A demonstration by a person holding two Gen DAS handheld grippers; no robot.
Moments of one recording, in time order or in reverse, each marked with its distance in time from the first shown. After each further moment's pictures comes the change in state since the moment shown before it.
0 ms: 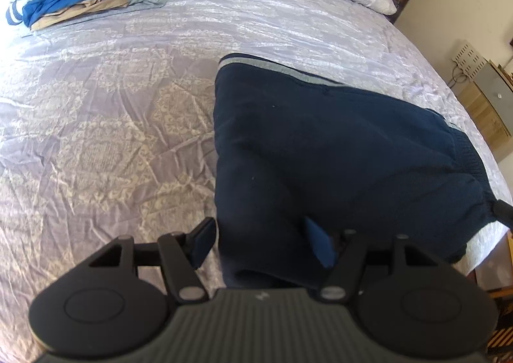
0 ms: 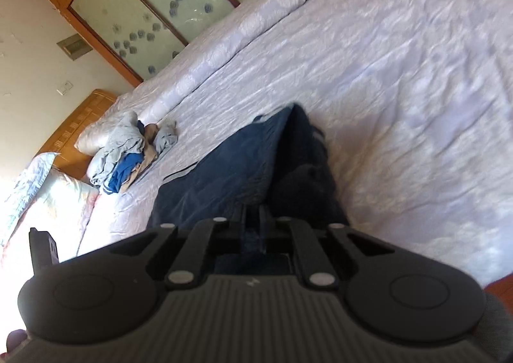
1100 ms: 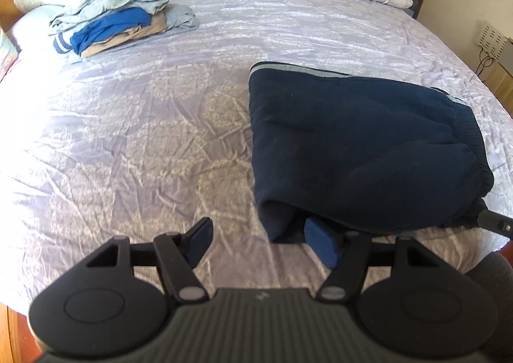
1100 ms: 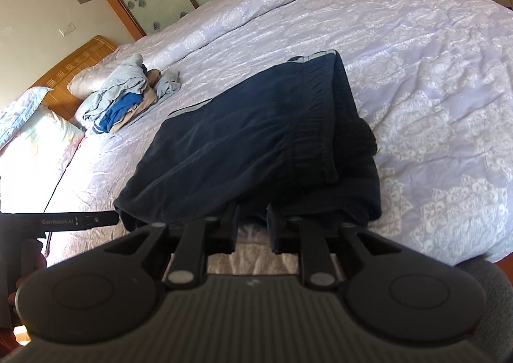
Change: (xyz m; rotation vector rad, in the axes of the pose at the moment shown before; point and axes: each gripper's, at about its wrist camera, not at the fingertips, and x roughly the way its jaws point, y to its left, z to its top) left arm -0.053 -0.017 -0.035 0.057 -0.045 0.204; right arm 0.024 0.036 -0.053 -0.171 0.085 -0.064
